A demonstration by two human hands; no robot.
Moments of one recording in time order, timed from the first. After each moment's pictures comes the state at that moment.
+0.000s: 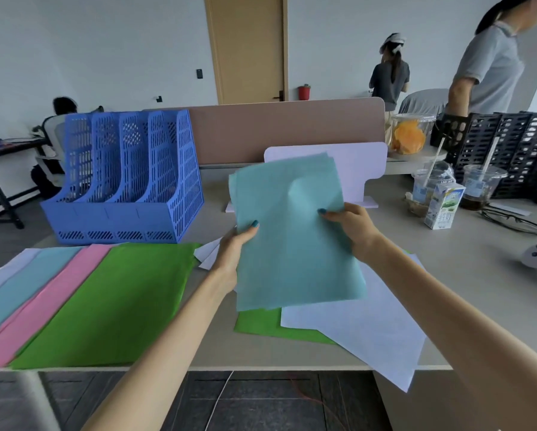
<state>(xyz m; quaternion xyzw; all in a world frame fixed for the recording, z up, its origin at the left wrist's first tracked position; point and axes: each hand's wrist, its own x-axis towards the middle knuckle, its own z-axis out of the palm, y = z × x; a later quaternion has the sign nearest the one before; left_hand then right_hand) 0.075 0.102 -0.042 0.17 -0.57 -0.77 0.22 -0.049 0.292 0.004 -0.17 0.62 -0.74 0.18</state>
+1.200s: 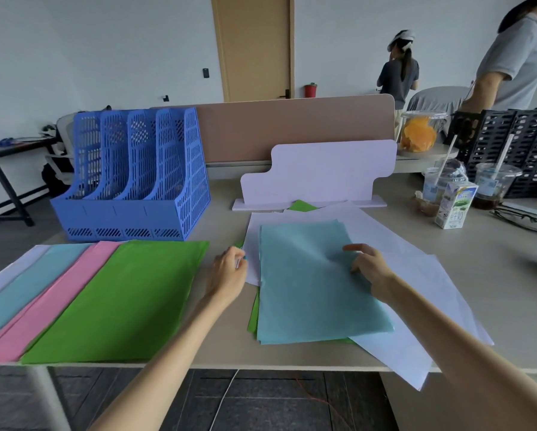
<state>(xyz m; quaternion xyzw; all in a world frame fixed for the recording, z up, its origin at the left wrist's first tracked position) 0.093 0.075 -0.095 0.29 -0.88 -0.28 0.26 -0.061 0.309 -0.078 -0.05 0.76 -0.62 0.18</state>
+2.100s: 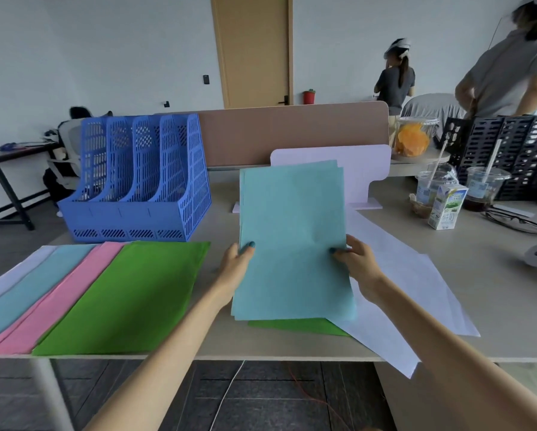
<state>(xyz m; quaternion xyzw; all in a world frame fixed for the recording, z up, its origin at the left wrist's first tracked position) 0.097 0.100 -0.072 0.24 -0.73 -0.59 0.25 -0.024 0.309 -0.061 -0.20 0.68 -0.69 0.14</state>
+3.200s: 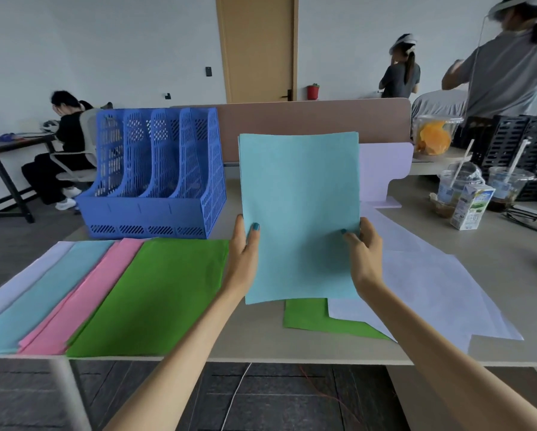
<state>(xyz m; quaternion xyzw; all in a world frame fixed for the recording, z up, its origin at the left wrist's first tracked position) 0.136 0.087 -0.037 0.14 -0.72 -0.58 0.36 0.021 0.247 -0.042 -0.18 0.65 -0.74 -0.03</state>
